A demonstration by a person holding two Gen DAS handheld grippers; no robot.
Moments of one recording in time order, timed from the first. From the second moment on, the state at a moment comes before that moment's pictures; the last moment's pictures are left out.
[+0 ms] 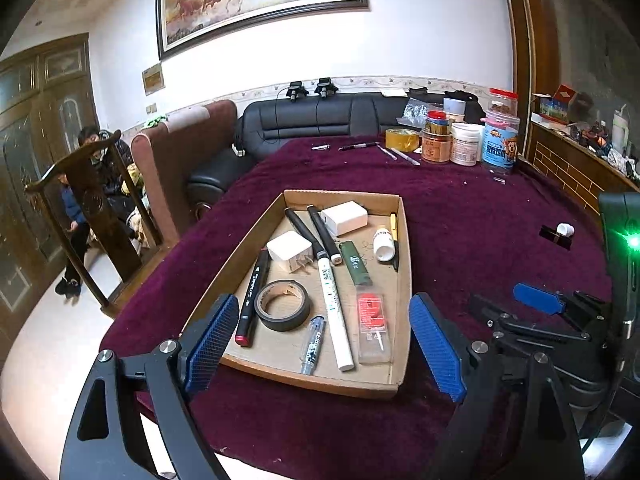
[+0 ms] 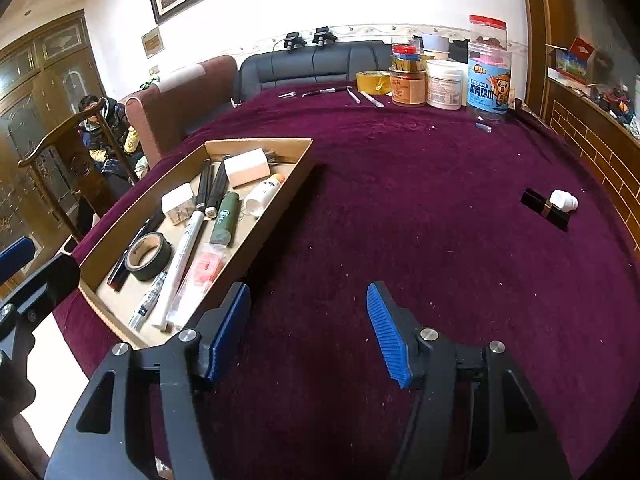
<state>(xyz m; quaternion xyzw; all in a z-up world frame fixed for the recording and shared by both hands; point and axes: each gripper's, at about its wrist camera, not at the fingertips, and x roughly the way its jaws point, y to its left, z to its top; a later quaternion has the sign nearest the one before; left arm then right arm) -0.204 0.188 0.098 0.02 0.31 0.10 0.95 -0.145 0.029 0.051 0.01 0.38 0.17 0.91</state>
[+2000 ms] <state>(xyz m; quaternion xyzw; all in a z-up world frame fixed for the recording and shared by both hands) -0.176 0.137 0.065 0.01 0.38 -0.03 0.93 0.001 -0.198 0.044 0.17 0.45 0.11 0.87</state>
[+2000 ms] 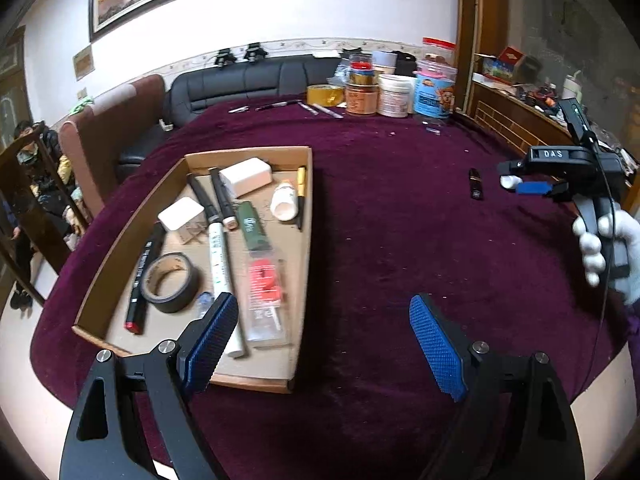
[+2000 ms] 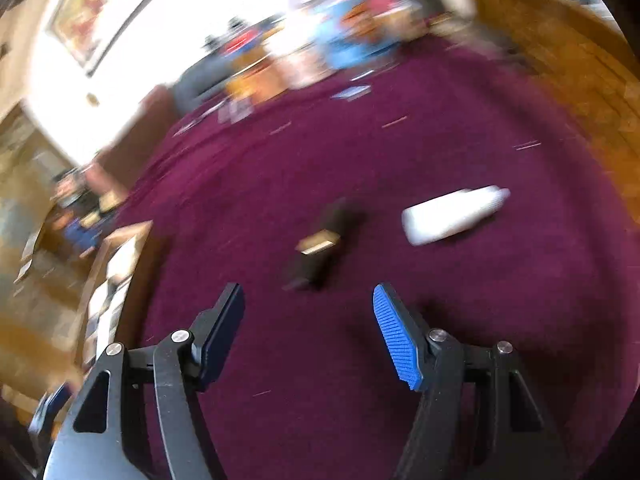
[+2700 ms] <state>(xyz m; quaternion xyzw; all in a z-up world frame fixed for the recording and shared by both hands) -0.095 0.071 0.077 -0.02 0.43 -0.13 0.89 0.059 -0.253 0.008 0.22 0.44 -0.03 0.87</state>
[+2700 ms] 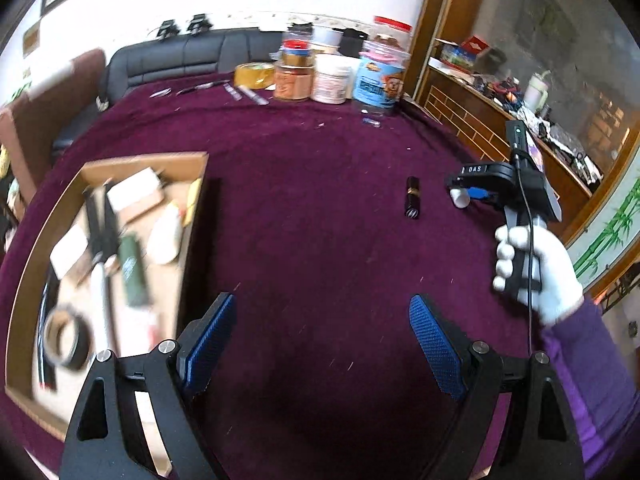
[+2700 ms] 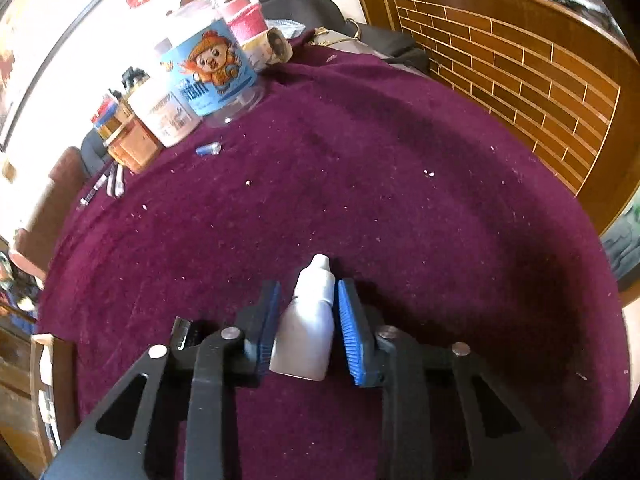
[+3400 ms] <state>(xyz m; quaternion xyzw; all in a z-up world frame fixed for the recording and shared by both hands) 0.059 -0.080 0.012 0.10 0.47 -0.22 0.85 0.049 -0.275 -0.001 0.30 0.41 0.02 0.86</state>
